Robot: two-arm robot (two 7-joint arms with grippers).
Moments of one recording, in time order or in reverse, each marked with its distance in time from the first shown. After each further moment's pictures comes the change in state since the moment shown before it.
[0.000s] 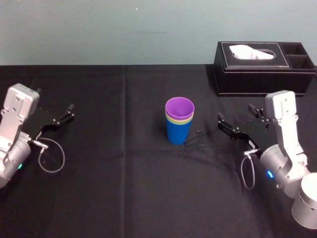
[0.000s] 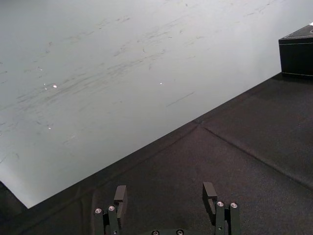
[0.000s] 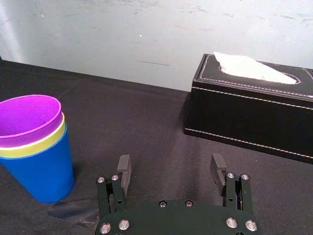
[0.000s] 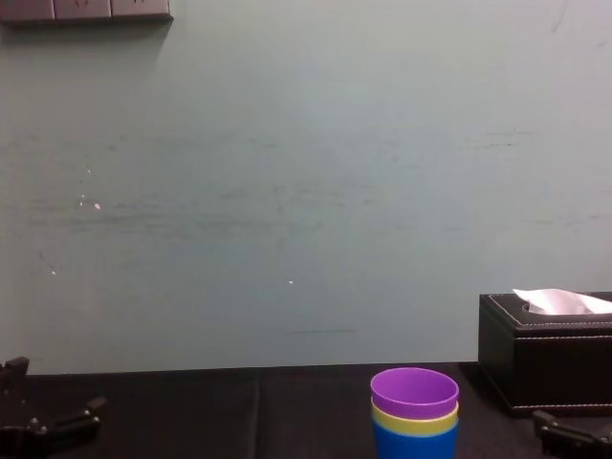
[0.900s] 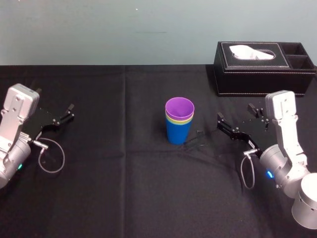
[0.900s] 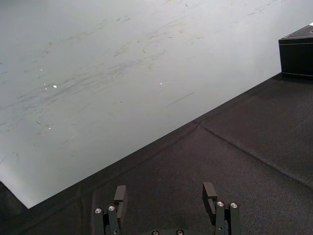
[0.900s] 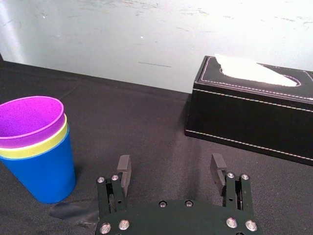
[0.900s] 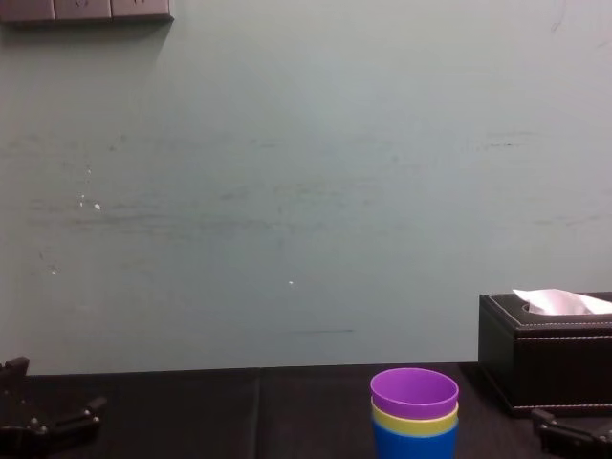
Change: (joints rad) left arm 0.000 0.000 0.000 0.000 0.000 0.000 0.000; right arm 0.000 0.003 -0.004 -0.003 0.000 -0.004 0.000
